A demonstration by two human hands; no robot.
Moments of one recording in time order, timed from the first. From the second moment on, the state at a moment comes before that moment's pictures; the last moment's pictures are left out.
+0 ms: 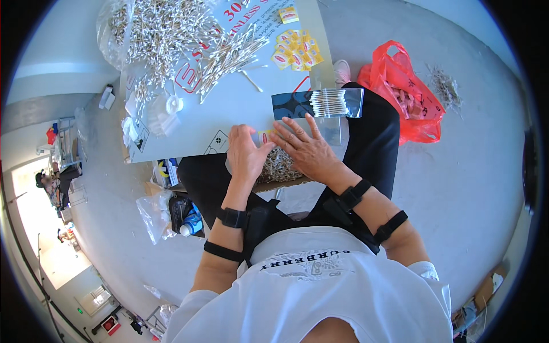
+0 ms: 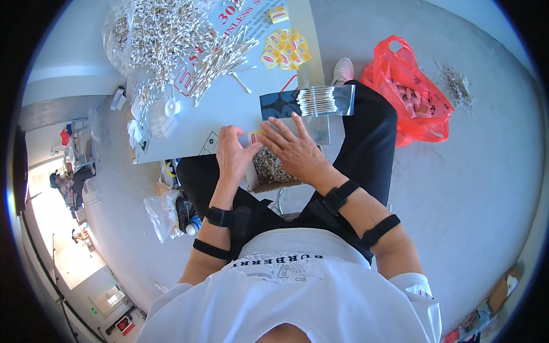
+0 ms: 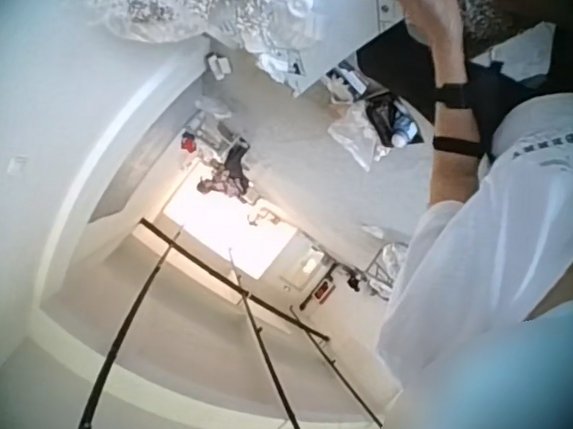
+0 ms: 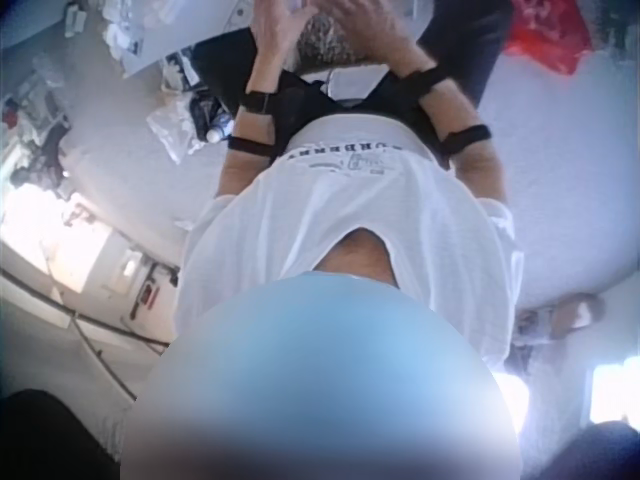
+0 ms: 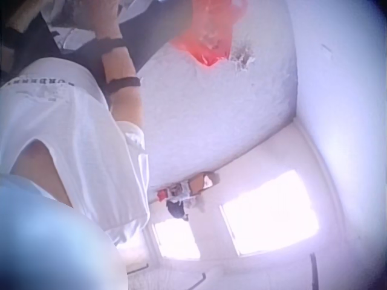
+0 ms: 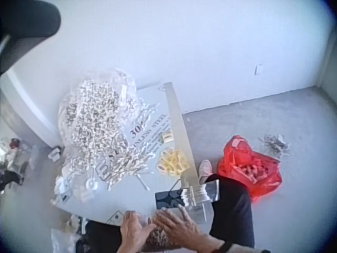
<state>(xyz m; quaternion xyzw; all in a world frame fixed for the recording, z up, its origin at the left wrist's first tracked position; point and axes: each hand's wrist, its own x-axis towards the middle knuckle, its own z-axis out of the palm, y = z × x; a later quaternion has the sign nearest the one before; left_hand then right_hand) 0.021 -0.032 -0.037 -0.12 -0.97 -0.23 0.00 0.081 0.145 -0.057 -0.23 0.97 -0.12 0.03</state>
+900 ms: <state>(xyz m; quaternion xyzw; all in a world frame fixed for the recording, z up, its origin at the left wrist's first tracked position) 0.009 0.004 -0.035 0.17 -0.67 -0.70 -0.17 0.057 0.217 -0.057 0.14 0.88 -0.31 -0.32</state>
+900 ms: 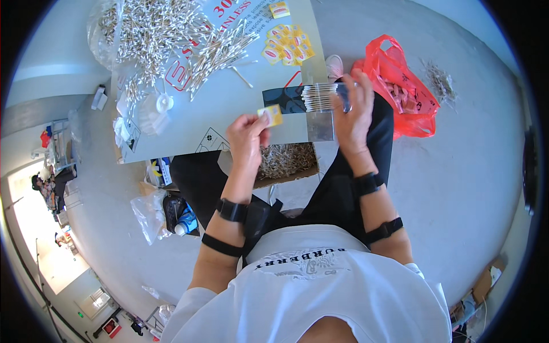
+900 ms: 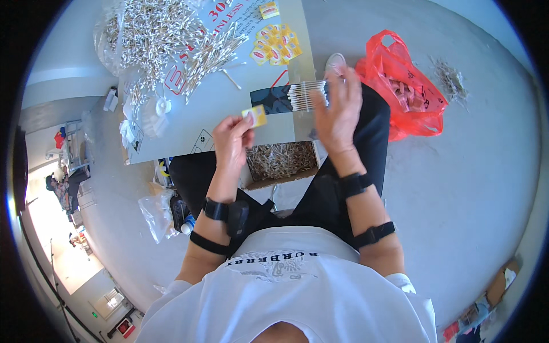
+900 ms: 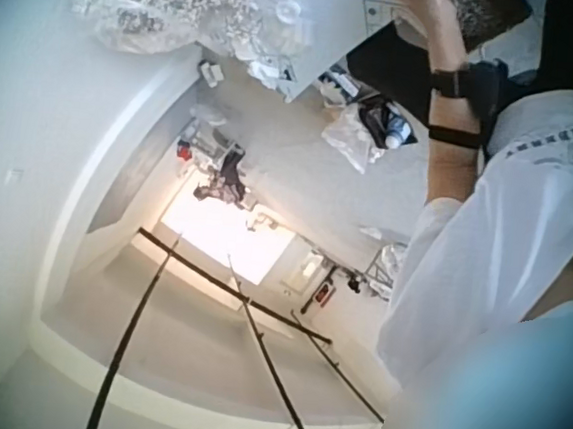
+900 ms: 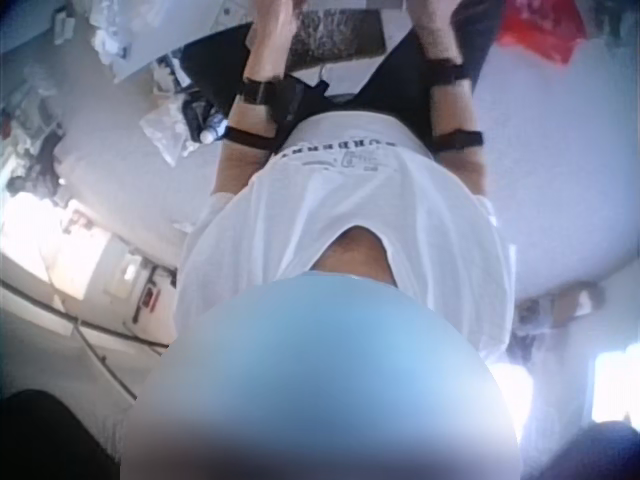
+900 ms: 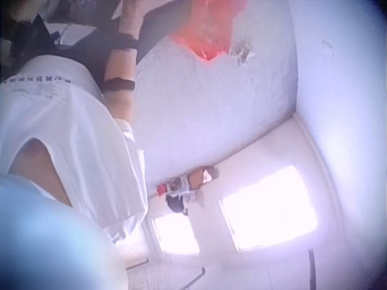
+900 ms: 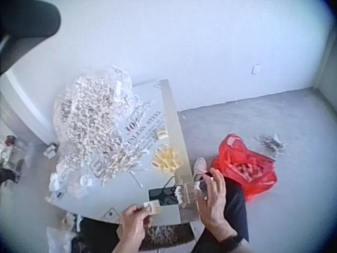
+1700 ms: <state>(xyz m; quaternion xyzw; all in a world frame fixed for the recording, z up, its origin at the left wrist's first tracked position) -0.003 0.097 -0.061 -0.06 -0.92 -0.38 -0.06 0.043 0.247 -0.108 0.26 0.65 -0.70 -0.10</state>
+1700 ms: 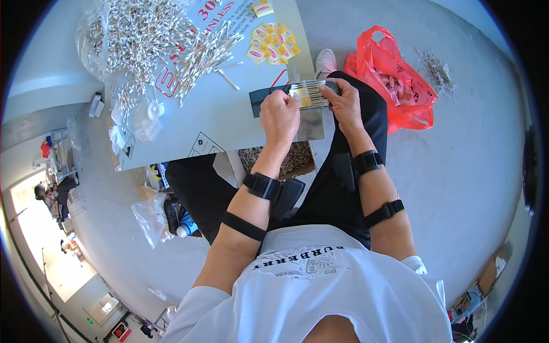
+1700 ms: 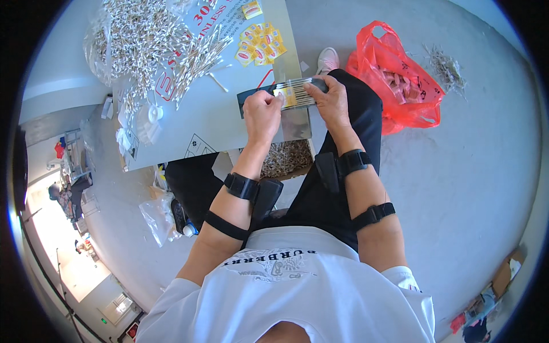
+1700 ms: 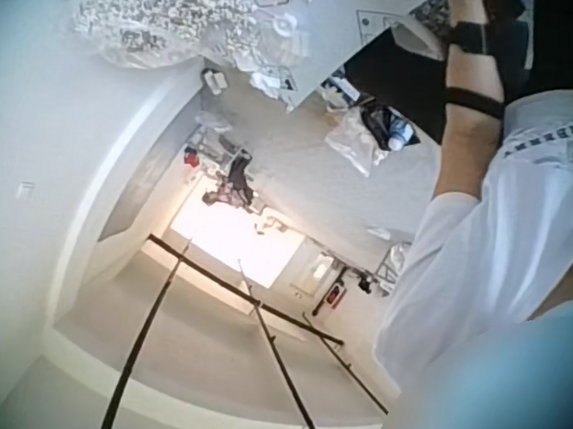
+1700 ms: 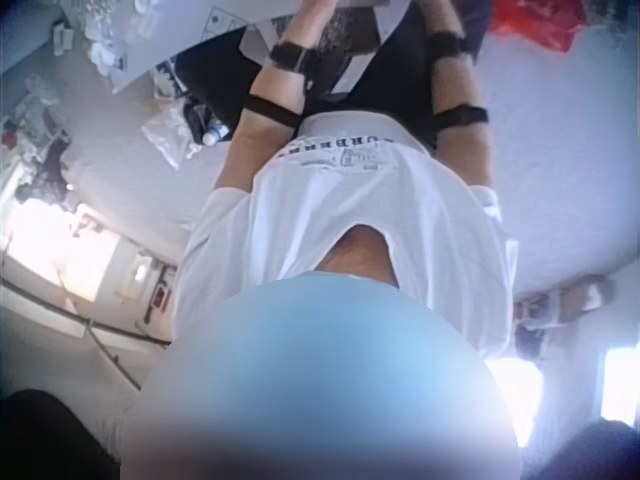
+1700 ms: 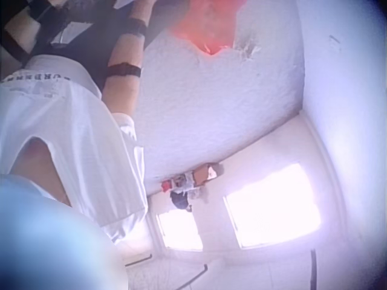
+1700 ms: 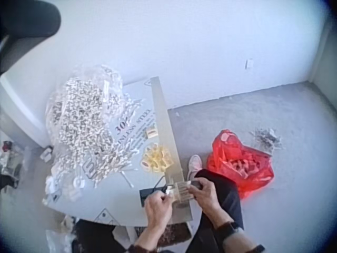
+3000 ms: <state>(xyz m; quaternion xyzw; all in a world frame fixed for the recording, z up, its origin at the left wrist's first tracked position) 0.030 0.083 -0.068 -0.25 -0.95 -0.18 -0.01 0.039 0.232 -0.102 0.29 0.60 -0.73 -0.15</state>
